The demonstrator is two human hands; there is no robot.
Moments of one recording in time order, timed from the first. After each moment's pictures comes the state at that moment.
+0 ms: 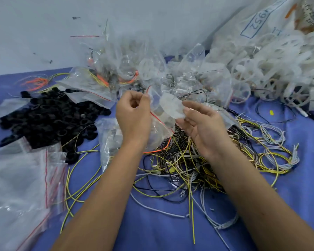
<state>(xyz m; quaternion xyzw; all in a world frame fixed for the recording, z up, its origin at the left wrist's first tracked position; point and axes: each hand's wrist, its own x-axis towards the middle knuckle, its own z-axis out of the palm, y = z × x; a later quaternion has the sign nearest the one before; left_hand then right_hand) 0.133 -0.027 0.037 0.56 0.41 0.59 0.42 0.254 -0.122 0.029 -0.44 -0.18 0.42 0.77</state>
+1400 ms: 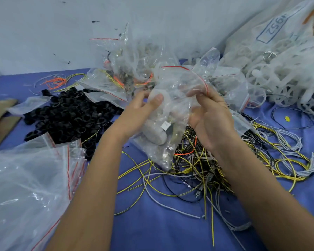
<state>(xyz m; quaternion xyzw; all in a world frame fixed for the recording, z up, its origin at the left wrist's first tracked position) 0.072 0.005 0.056 0.71 0.35 0.30 0.54 0.227 -0.104 0.060 -0.37 -0.32 0.41 0.77</state>
